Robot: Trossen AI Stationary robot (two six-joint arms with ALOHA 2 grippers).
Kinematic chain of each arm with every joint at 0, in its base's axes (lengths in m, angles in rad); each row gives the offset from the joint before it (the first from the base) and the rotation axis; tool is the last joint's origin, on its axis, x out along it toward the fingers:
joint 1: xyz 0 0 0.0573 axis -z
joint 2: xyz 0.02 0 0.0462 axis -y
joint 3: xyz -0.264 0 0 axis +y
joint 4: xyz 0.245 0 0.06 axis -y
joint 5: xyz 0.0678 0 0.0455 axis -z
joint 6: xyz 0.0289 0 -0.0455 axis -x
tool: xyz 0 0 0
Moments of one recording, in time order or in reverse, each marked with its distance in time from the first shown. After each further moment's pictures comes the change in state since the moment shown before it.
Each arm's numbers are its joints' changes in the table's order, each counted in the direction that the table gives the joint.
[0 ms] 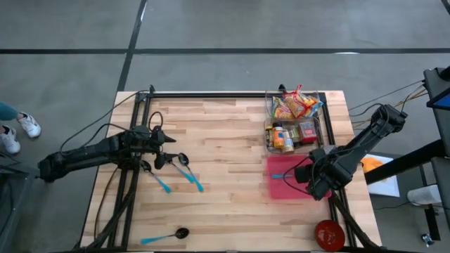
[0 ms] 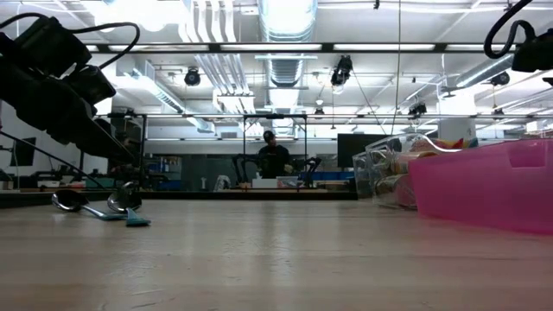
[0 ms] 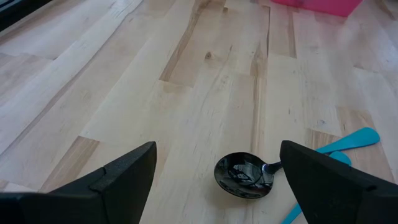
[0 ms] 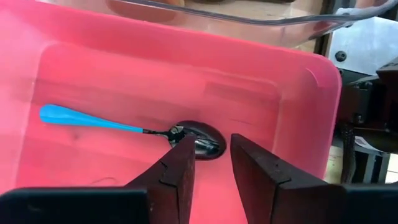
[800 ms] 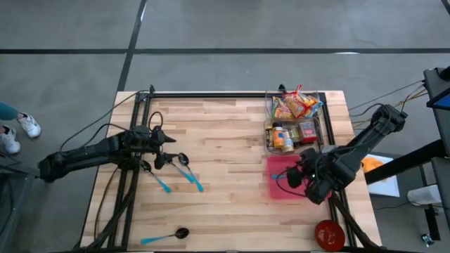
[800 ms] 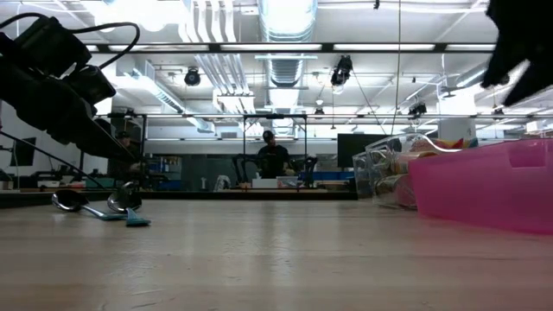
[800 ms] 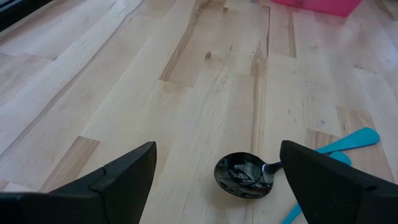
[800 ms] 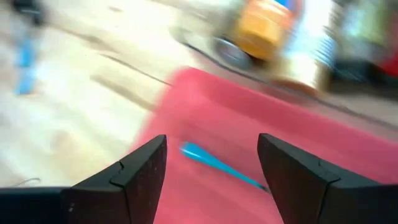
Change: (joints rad) left arm 0.000 0.000 0.000 0.000 0.000 0.000; right arm 0.005 0.002 -0.097 0.194 0.398 0.301
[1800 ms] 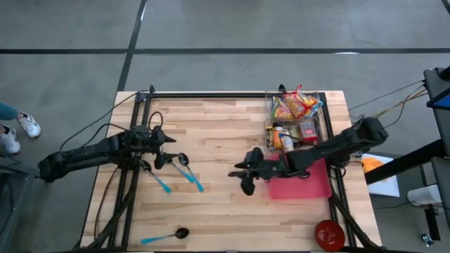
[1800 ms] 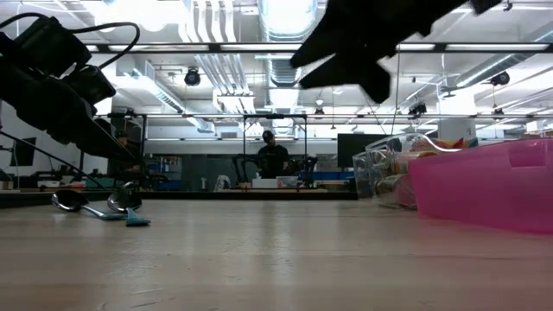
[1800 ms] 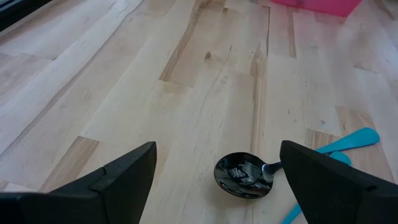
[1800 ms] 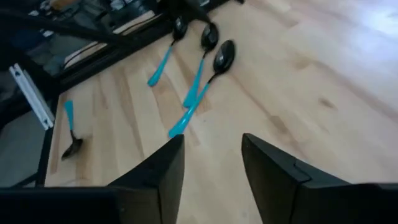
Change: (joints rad) left arm 0.000 0.000 0.000 0.000 0.000 0.000; right arm 0.450 -0.392 -0.042 1.262 -0.297 1.191
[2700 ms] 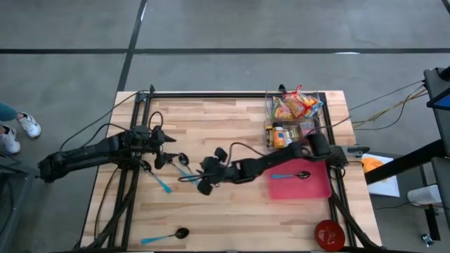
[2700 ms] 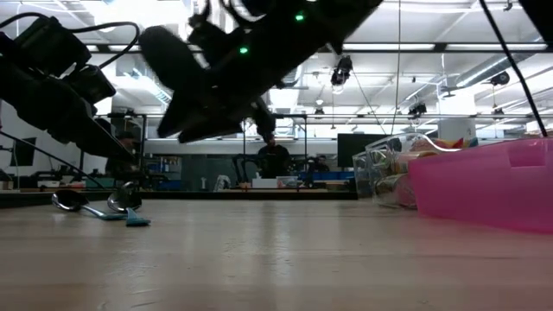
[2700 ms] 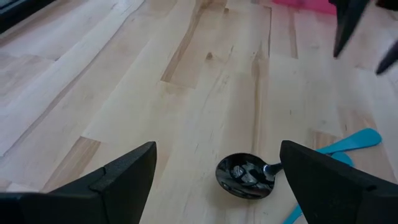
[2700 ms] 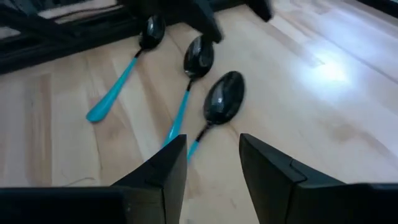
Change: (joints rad) left arm 0.000 0.000 0.000 0.001 -0.004 0.000; right arm 0.090 -0.631 -0.643 -0.074 0.104 0.227
